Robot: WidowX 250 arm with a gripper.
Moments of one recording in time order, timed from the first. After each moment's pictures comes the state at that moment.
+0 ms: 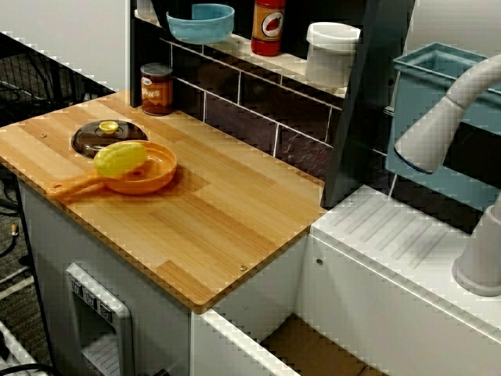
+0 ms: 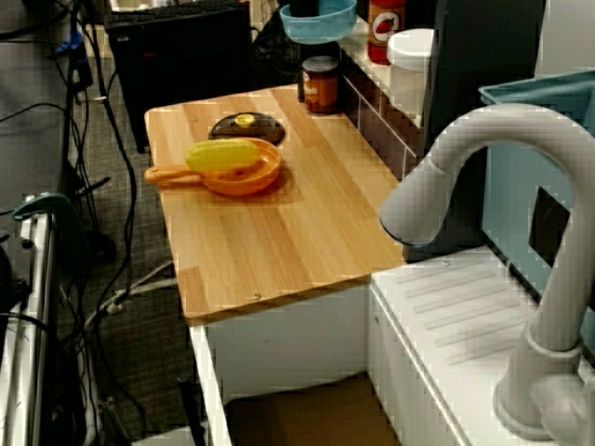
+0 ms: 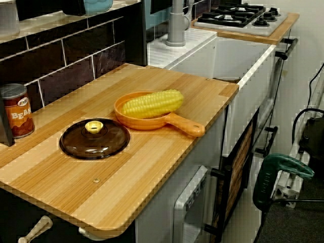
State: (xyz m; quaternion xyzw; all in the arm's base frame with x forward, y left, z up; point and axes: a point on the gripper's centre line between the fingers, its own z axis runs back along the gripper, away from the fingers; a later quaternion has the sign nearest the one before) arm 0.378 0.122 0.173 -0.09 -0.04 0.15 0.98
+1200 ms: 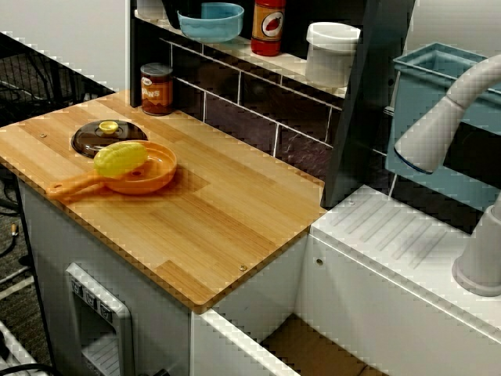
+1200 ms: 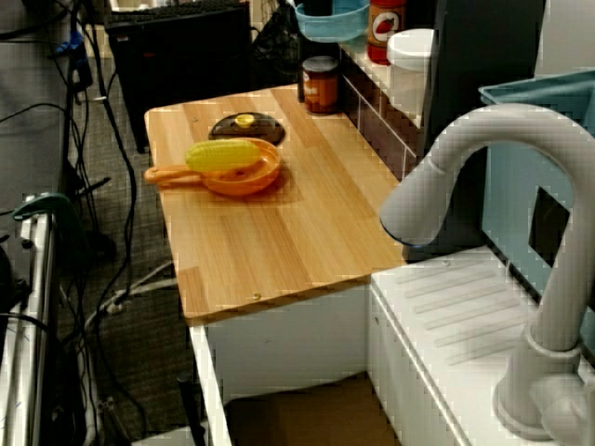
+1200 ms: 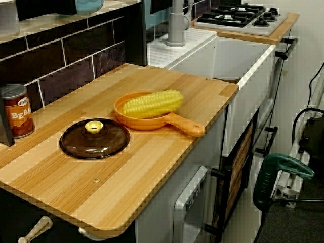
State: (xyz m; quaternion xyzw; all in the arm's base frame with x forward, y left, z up) arm 0.392 0.123 0.174 -0.09 -0.05 0.16 0.98
